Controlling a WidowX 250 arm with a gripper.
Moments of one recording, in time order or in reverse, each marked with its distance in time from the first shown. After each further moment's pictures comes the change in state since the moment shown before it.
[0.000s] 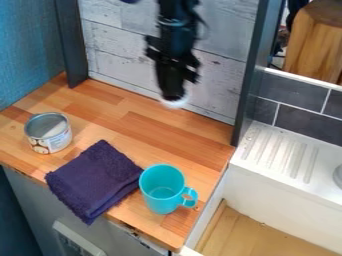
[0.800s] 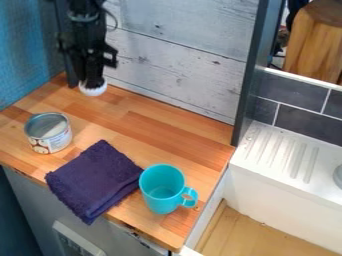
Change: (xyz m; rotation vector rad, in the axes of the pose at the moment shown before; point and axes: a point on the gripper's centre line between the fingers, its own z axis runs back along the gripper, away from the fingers) arm -0.053 0.125 -0.028 0.053 0.049 0.408
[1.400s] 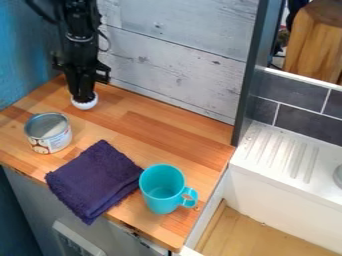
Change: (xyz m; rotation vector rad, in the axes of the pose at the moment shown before) arm 0.013 0.027 -0.043 0.062 0.057 0.081
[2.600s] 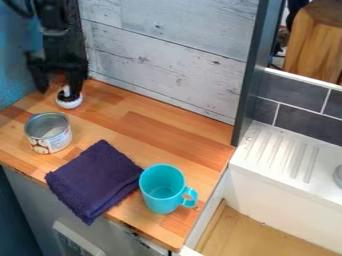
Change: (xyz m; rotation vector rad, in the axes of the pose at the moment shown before) arm -0.017 0.016 0.017 -0.036 0.012 0.141
